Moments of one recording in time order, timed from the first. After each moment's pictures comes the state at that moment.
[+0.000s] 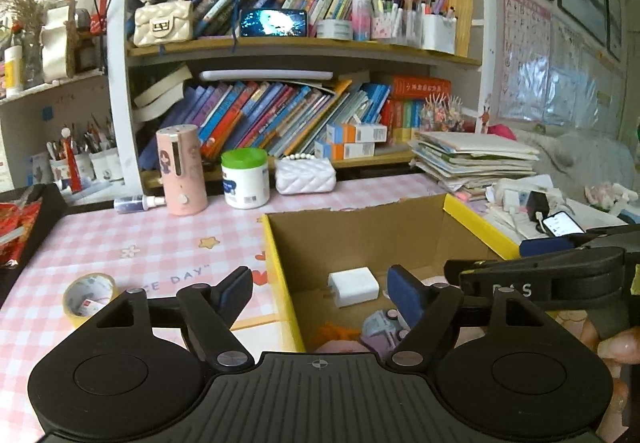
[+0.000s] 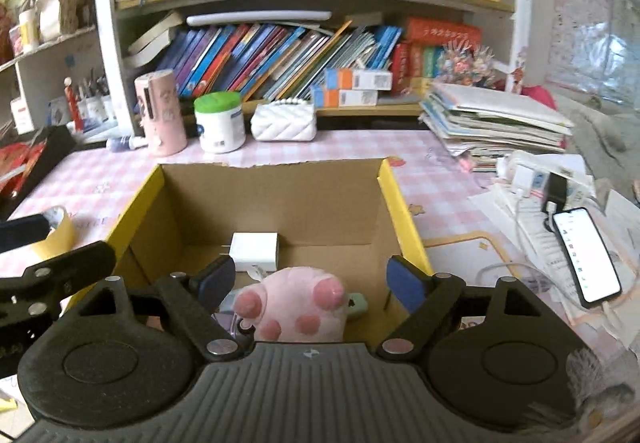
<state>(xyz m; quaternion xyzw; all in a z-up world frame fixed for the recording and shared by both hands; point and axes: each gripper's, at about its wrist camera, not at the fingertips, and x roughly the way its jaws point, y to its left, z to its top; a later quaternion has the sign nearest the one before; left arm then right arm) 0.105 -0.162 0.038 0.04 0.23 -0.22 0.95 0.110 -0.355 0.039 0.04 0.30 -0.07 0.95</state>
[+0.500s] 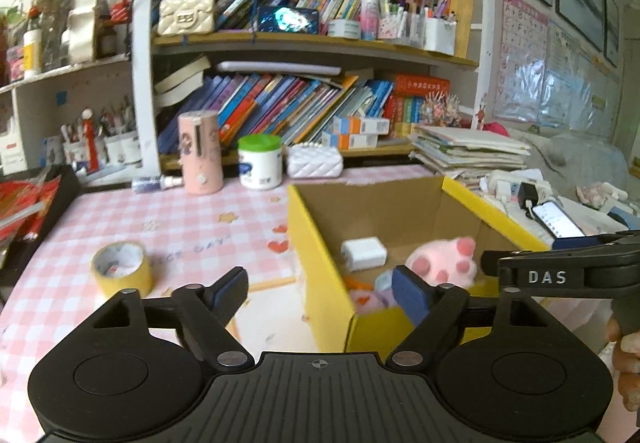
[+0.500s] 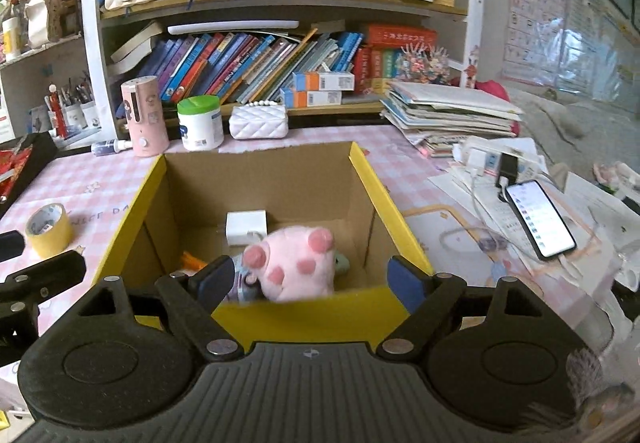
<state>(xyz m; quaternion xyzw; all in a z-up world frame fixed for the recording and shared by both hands) 0.067 -0.109 0.032 0.03 0.24 -0.22 0.95 0.045 -0.315 0.043 0.04 0.29 -0.14 0.95</state>
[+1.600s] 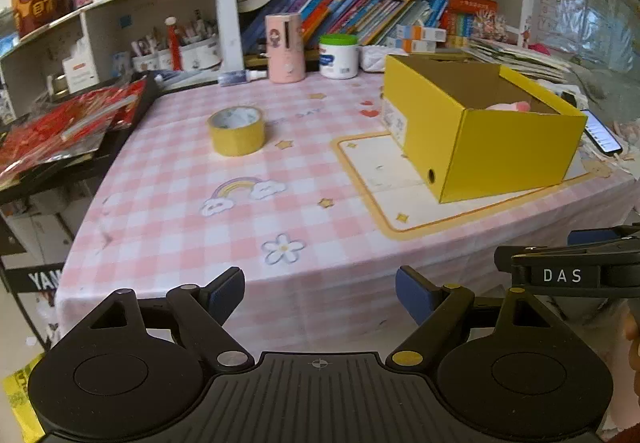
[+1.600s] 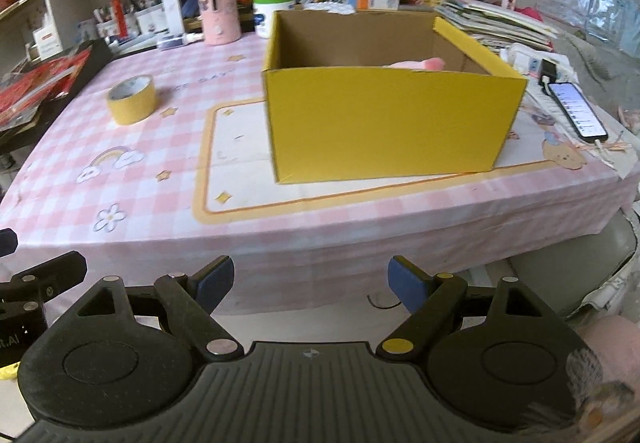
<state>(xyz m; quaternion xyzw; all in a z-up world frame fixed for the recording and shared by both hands) -0.011 0.012 -0.009 0.07 0.35 -0.15 0.92 -0.029 -0.181 -0.016 0.06 0.39 -0.09 0.91</state>
